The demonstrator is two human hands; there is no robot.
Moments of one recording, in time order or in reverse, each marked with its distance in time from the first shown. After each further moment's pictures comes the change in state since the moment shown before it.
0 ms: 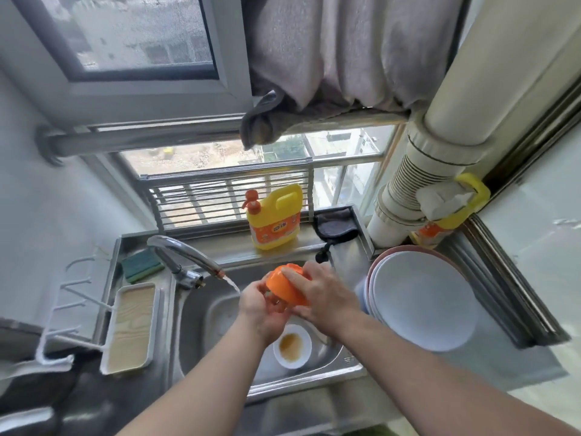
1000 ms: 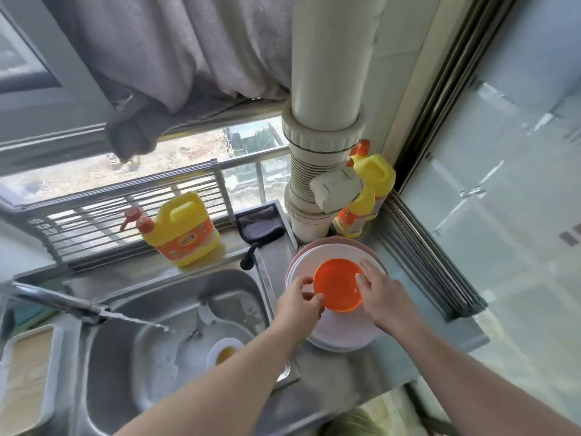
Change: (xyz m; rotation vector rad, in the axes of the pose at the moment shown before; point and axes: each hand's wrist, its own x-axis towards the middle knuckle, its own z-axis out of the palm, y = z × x) left_hand 0.040 -0.183 0.148 1.161 -0.196 0.420; right_hand -0.132 0.226 -0.065 0.327 0.042 0.716
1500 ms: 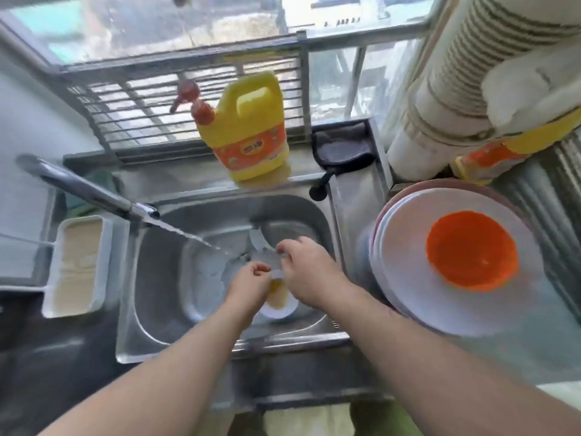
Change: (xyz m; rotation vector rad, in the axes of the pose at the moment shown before) left_hand 0.033 -0.189 -0.162 0.053 0.336 -0.383; right_hand 0.012 -0.161 0.206 0.020 -0.500 -0.390
